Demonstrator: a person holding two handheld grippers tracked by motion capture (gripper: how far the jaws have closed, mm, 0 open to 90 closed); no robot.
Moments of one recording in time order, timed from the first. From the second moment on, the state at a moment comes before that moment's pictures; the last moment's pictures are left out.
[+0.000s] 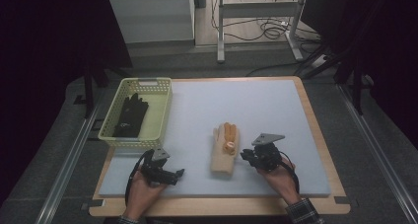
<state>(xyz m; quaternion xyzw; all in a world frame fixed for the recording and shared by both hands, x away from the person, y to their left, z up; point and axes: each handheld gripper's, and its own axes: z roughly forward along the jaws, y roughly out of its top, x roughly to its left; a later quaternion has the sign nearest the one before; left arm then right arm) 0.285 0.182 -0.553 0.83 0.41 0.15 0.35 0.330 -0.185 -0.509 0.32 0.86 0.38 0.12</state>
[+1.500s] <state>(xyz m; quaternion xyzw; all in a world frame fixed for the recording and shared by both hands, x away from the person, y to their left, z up) 0.285 0.182 -0.553 0.83 0.41 0.15 0.35 0.331 -0.111 -0.537 0.28 0.87 0.40 0.09</state>
